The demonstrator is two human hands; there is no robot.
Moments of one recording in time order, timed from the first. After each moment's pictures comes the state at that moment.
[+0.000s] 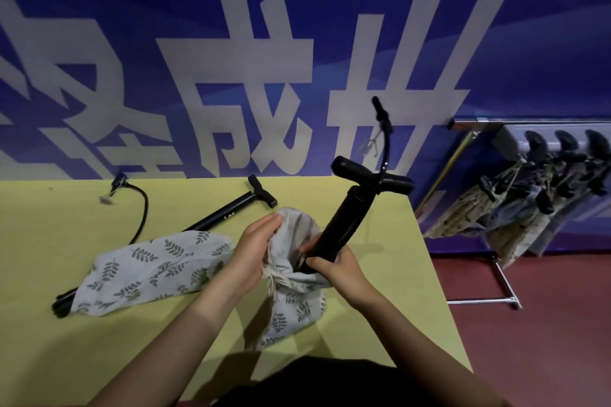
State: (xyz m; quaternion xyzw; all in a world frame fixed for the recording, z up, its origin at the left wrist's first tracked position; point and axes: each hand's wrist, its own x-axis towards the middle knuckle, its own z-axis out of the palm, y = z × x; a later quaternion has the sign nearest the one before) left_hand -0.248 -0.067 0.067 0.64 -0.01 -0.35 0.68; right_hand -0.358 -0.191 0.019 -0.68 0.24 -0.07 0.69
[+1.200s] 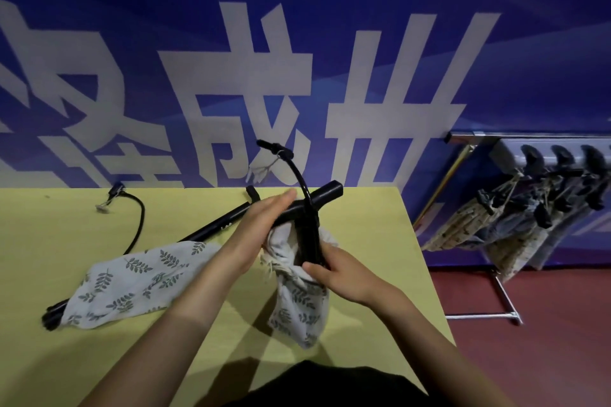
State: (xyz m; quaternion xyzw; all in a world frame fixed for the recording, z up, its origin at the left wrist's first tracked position) left_hand -0.240 -0.078 0.127 0.67 -0.24 -0.31 0.63; right_hand -0.350 -0.218 0.042 -0.88 0.10 0.05 0.46
